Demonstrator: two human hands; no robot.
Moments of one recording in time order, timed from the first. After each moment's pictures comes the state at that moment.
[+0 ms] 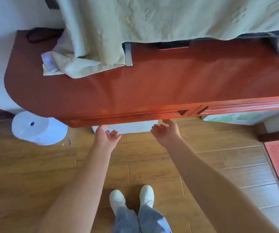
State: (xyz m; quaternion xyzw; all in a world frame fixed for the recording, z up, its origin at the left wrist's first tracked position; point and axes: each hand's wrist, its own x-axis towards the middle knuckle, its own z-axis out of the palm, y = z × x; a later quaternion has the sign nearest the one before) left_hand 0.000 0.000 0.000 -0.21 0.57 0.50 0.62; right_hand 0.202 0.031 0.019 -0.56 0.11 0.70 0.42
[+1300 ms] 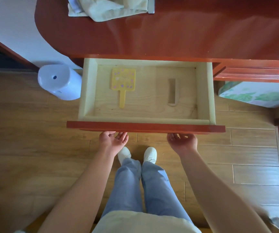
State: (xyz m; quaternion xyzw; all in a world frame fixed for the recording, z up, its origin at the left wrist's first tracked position) left_hand 0.022 -0.190 0.015 -0.33 0.54 0.50 0.59; right_hand 0.260 -0.140 0.003 -0.53 0.27 0.68 0.42
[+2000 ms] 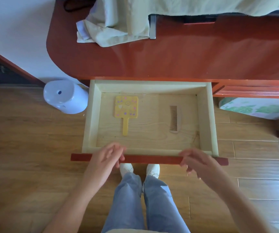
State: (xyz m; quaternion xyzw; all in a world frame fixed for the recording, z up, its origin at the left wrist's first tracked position) left_hand 0.005 -0.209 0.153 0.38 0.70 0.26 0.54; right_hand 0.275 -0.150 0.151 -0.63 -0.49 0.59 0.05
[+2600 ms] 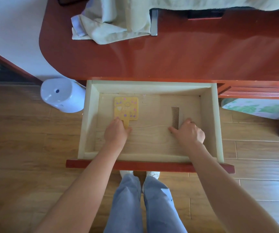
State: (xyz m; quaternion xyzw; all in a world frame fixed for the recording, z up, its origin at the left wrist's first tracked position) left_hand 0.005 -0.102 0.017 0.45 0.84 0.04 0.29; right_hand 0.225 -0.053 0.049 -0.75 -0.60 0.24 -0.16
